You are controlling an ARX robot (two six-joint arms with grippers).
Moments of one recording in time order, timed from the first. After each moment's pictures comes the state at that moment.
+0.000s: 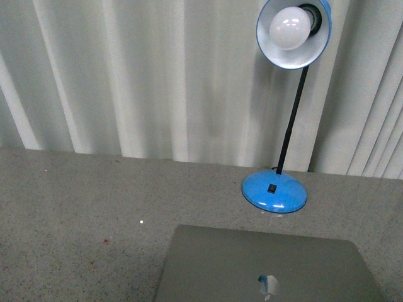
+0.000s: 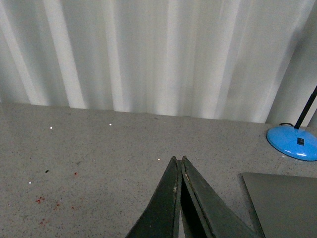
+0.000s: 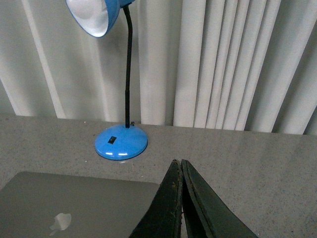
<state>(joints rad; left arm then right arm) 0.00 0.37 0.03 0.38 0.00 0.00 0.00 0.32 0.01 0.32 0.00 -0.01</state>
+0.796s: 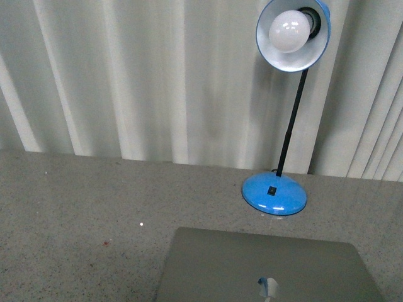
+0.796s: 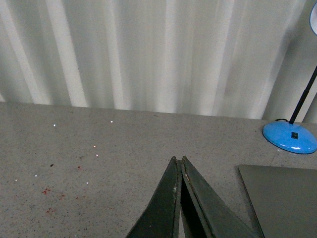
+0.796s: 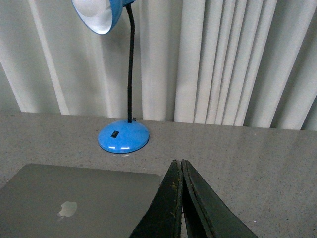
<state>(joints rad) 0.00 0.01 0.03 0.01 0.00 0.00 0.00 0.00 0.01 0.00 0.00 -0.01</state>
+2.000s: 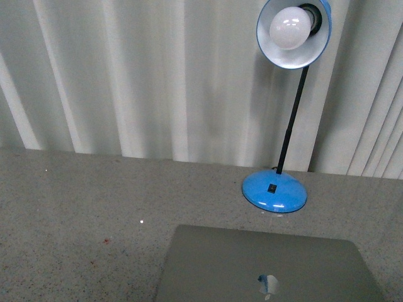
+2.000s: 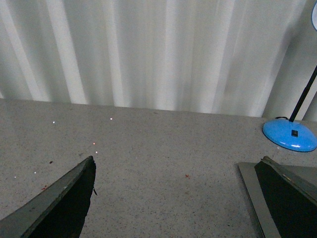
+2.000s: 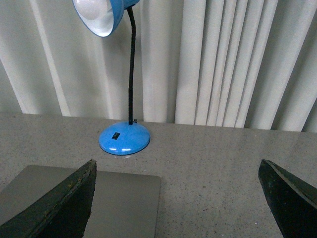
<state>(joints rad) 0.00 0.00 0.03 0.00 0.00 0.00 0.00 0.00 0.01 0.00 0.00 -0.01</state>
